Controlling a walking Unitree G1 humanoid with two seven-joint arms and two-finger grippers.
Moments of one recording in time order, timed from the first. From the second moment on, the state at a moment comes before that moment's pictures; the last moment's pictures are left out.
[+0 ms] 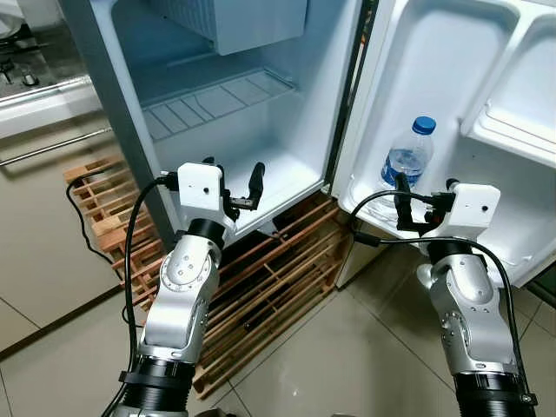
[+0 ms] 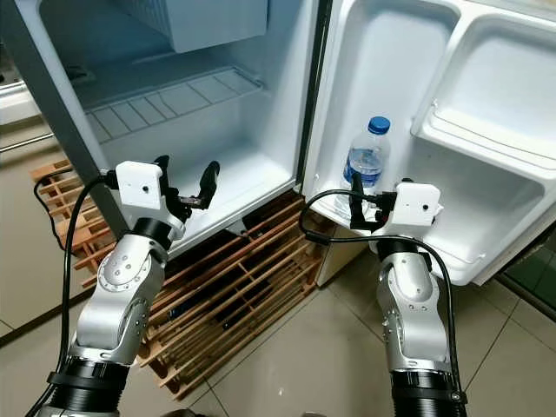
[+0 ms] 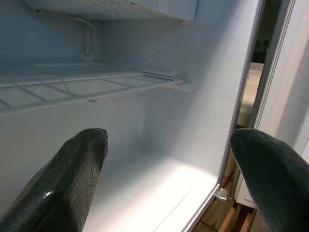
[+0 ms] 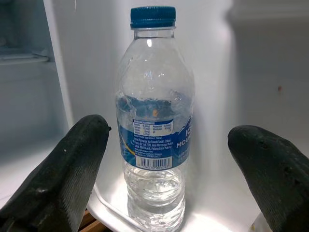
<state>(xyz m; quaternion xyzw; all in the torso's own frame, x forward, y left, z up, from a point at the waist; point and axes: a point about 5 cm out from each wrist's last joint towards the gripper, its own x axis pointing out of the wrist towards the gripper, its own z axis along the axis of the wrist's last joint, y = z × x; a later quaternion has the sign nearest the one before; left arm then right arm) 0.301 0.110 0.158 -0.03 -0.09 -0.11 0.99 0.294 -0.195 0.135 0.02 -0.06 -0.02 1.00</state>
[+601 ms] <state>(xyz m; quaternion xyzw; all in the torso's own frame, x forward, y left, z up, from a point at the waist) 0.298 0.111 0.149 -0.03 -0.07 -0.11 0.99 0.279 -0.196 0.134 0.00 -0.08 -0.03 1.00</state>
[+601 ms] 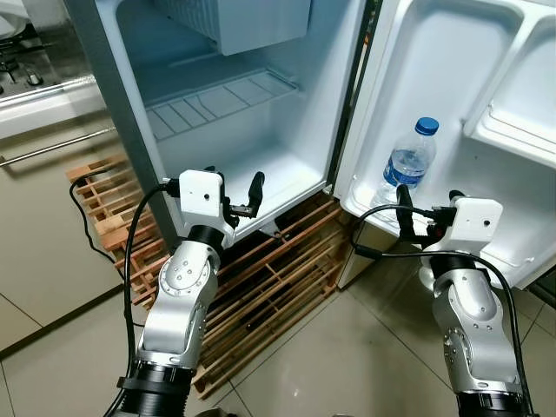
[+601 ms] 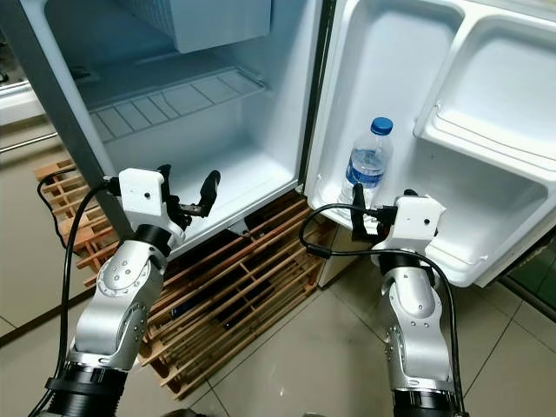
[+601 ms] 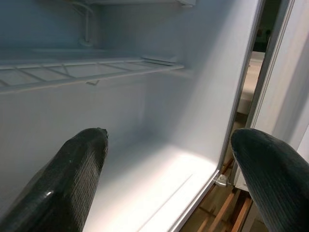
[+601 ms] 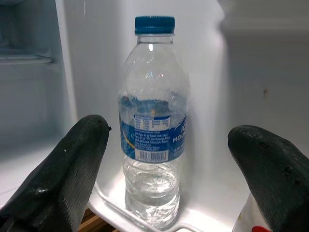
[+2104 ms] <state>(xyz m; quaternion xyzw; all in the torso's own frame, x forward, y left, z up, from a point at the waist) 0.293 0.111 0.147 -0.02 -0.07 -0.15 0.99 0.276 -0.193 0.130 -0.01 -0.07 -0.02 1.00</state>
